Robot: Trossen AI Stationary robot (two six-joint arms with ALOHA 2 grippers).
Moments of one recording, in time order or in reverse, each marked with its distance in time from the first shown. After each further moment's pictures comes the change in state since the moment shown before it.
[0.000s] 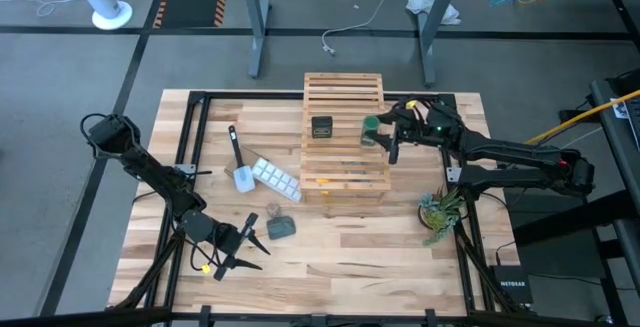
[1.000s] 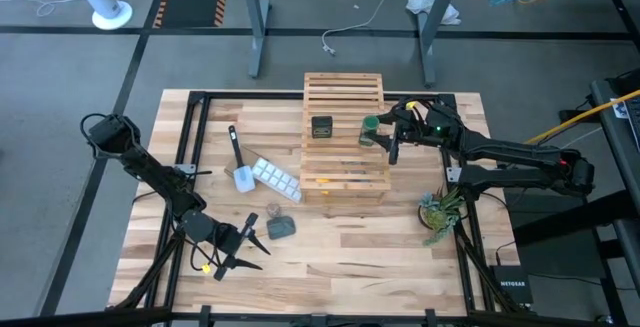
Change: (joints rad) left arm 0.000 0.000 0.000 0.000 0.000 0.000; right arm 0.000 0.001 0.000 -0.002 0.000 -0.026
